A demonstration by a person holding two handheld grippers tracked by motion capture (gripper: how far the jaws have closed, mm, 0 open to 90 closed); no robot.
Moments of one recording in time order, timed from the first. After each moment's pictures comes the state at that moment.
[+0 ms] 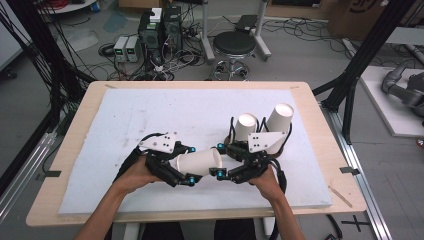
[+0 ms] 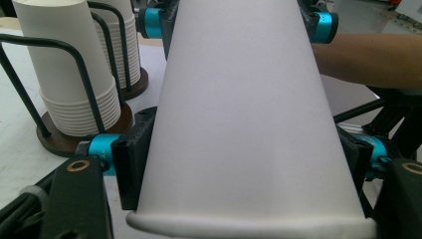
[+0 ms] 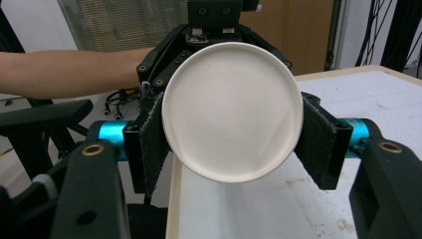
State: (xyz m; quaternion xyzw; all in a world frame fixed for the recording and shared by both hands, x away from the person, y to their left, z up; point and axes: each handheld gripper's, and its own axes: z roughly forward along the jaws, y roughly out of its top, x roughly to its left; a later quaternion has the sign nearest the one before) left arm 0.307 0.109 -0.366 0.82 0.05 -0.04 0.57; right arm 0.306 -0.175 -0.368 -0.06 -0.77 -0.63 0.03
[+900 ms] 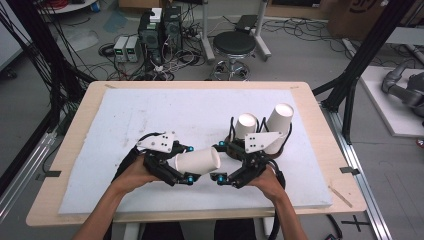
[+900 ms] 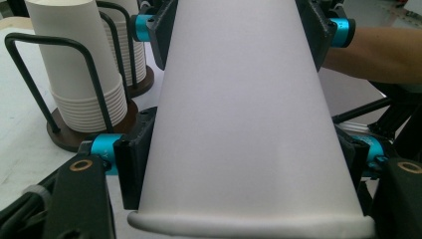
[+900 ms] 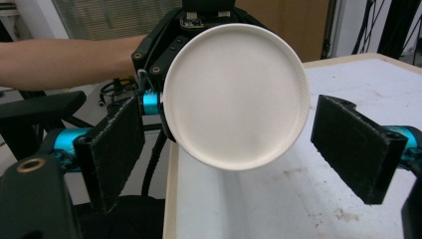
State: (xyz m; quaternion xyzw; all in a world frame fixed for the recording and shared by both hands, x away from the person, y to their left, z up) left arm 0.307 0.115 -0.365 0.82 0.05 -0.03 0.57; right arm 0.305 -0.171 -0.367 -0.07 -0.79 -0.61 0.03
